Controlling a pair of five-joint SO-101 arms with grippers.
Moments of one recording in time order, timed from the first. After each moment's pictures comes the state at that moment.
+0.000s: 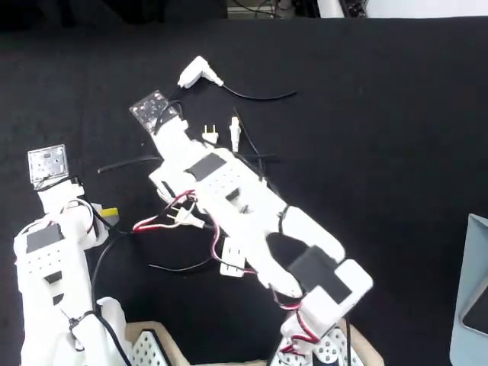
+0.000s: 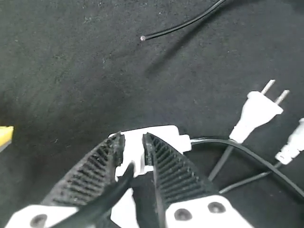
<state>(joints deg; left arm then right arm) -29.2 -46.4 69.1 46.2 -9.5 -40.6 9.5 17.7 39.6 1.5</state>
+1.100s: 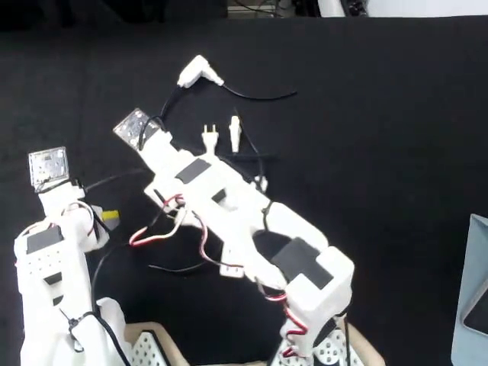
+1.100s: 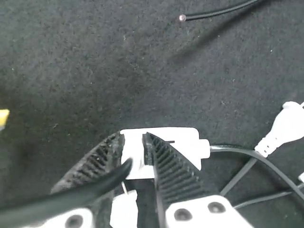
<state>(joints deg) -29.2 -46.4 70.2 45.8 -9.5 -42.2 17.5 15.0 39.9 8.3</state>
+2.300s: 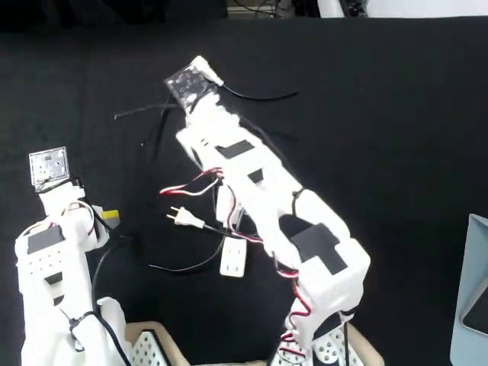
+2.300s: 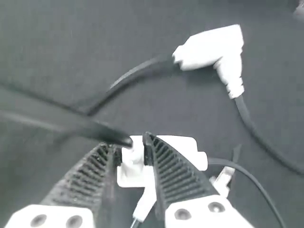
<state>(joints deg) -29.2 -46.4 70.2 45.7 -9.5 -27.6 16.3 18.4 10.2 11.0</state>
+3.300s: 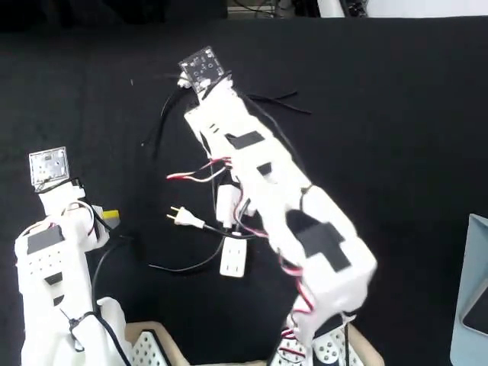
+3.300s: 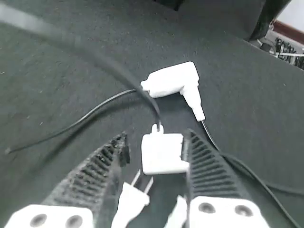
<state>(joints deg) -29.2 -46.4 70.2 45.7 -9.5 -24.9 11.6 18.0 13.7 11.0</state>
